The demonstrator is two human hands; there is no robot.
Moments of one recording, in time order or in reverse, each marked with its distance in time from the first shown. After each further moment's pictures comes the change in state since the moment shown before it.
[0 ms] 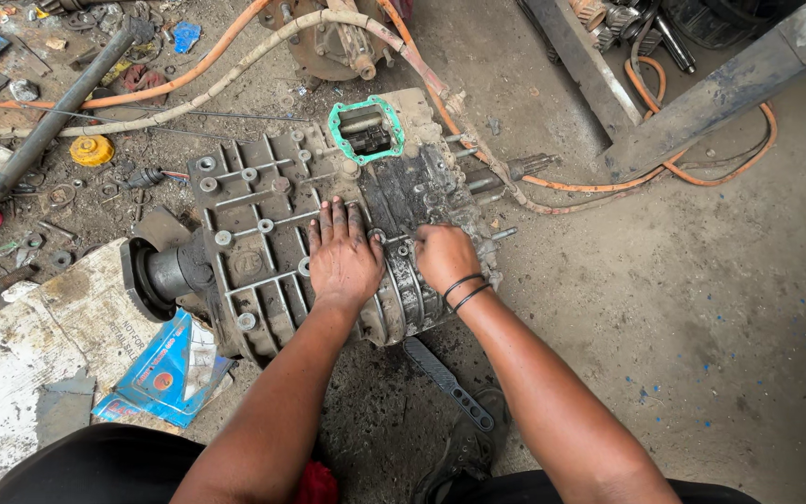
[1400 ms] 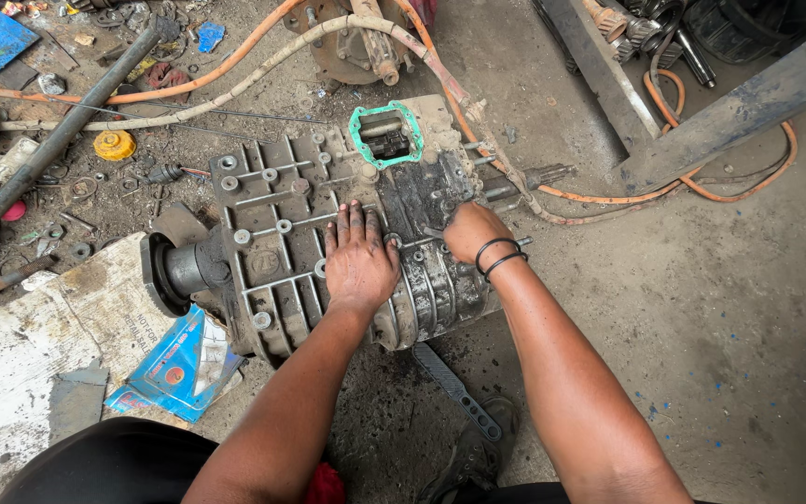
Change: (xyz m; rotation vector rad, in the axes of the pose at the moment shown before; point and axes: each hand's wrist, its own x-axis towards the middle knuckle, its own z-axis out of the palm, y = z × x) left_hand -0.003 0.001 -0.011 -0.004 -0.025 0.003; right_hand 0.057 0.004 -0.034 -0.142 -0.500 0.372
